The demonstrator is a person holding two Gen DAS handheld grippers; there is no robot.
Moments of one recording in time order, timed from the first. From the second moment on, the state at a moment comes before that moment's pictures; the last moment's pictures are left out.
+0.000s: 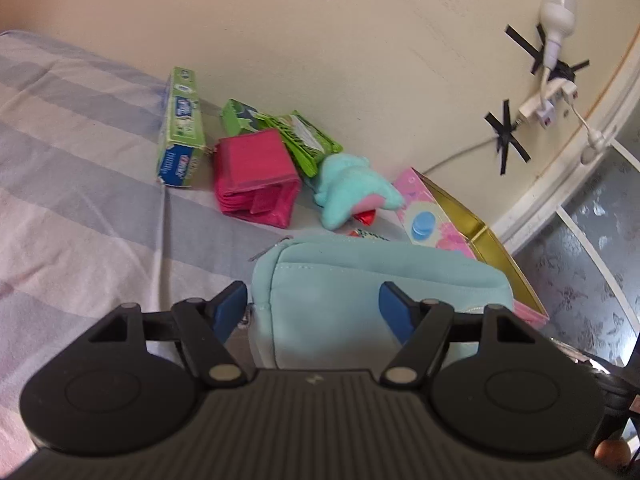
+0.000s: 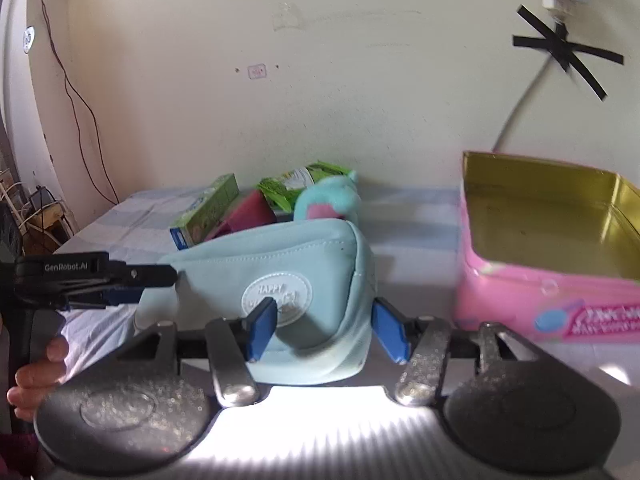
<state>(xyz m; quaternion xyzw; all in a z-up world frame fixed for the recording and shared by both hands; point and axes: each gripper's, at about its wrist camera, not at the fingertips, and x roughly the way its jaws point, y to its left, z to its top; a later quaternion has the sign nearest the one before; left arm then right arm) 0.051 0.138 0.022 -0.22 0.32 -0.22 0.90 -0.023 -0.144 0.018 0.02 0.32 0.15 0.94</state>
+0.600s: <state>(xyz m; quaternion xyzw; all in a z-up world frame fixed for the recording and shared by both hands) 0.053 0.117 0.004 -0.21 0.37 -0.24 0.87 -0.008 -0.158 -0.021 0.16 0.42 0.11 0.89</state>
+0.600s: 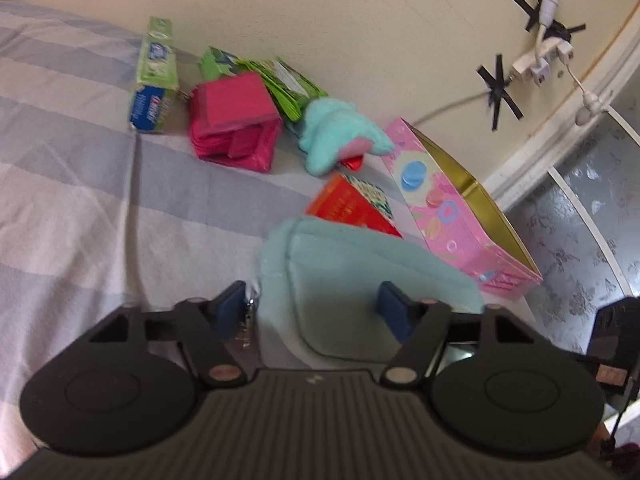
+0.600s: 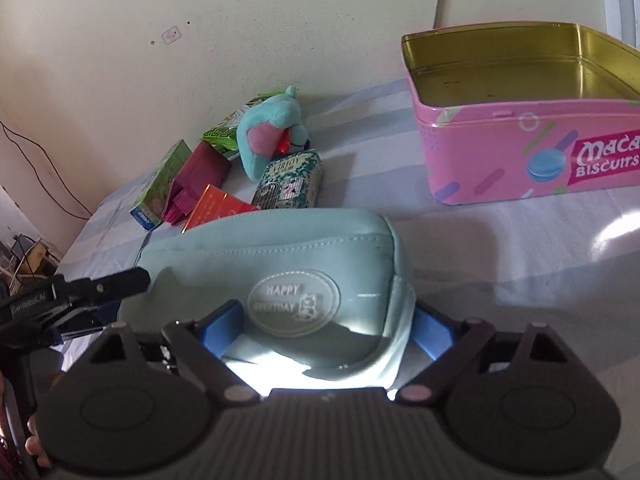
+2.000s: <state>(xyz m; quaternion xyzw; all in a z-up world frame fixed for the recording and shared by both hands) 0.154 -0.171 0.065 -0.05 0.35 -0.32 0.88 0.029 -0.407 -0.010 0.19 0.15 -0.09 0.97</state>
